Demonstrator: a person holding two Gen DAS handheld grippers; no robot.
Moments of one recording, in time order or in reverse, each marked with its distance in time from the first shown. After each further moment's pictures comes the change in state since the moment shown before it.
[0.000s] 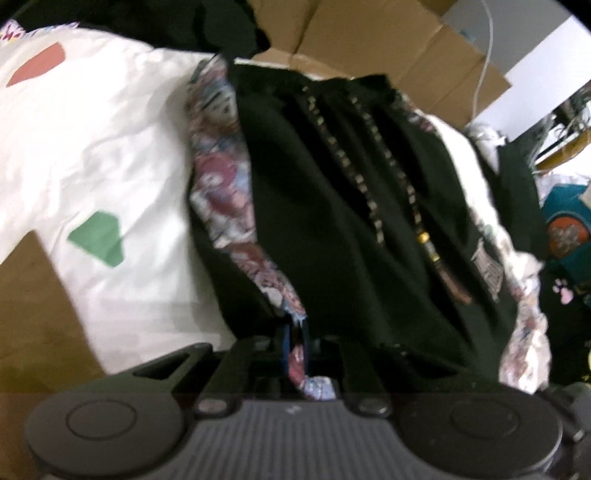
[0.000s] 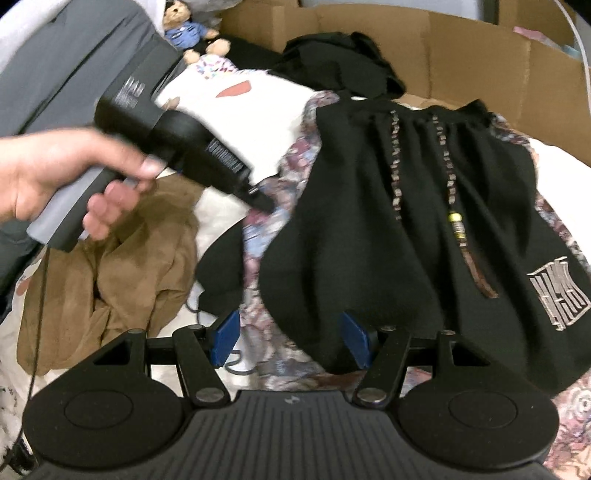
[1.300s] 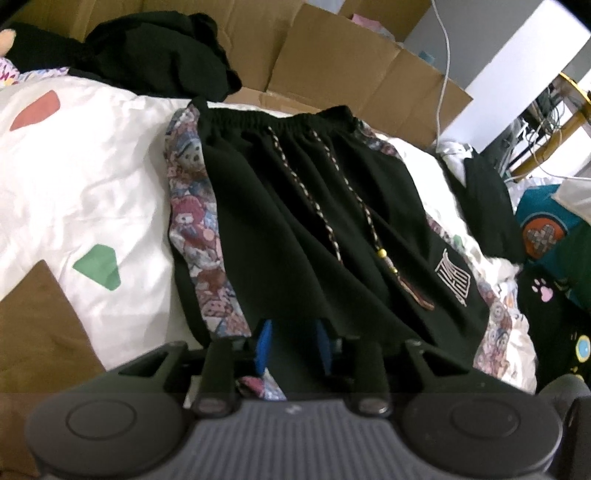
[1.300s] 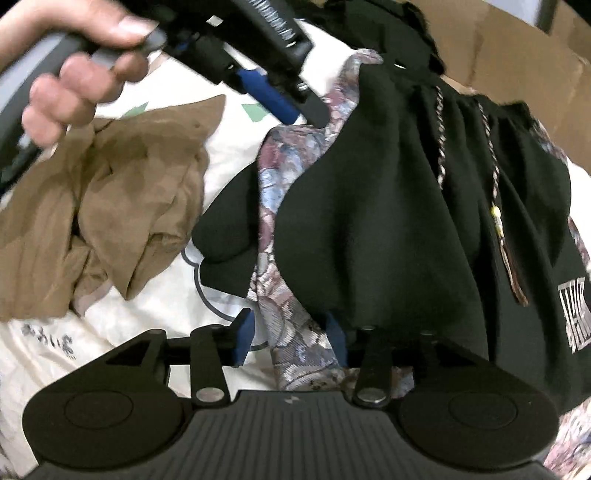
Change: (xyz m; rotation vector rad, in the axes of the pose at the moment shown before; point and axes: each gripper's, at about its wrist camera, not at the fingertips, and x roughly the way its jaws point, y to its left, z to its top) left arm -0.022 -0.026 -0.005 0.066 -0.093 -0.019; right arm 0.049 0.035 -0.007 -0.186 0.146 -0.098
